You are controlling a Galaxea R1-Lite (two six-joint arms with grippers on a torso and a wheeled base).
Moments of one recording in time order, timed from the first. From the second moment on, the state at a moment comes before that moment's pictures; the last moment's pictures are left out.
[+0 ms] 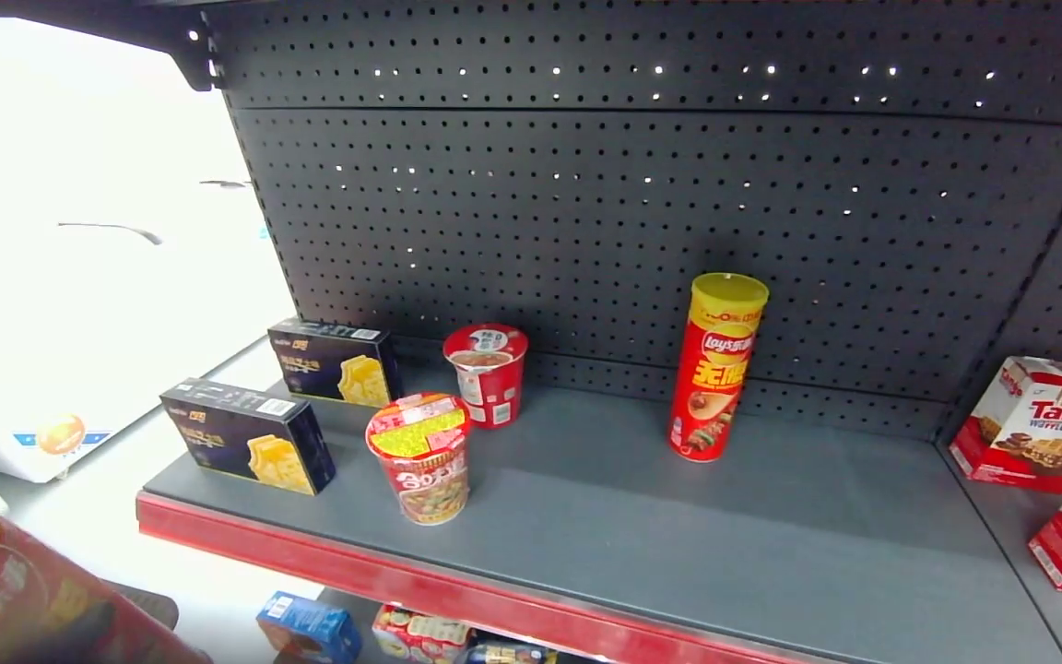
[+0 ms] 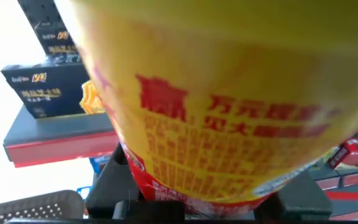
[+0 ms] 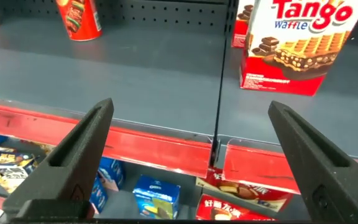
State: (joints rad) left arm -0.25 0.61 -0.28 -0.23 -0.16 -0.02; right arm -0.01 0.00 0.00 0.00 -0.01 0.00
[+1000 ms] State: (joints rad) left arm -0.26 0.43 -0.28 0.04 -0.07 -0.03; right arm 0.11 0.30 -0.45 0.04 0.15 -0.10
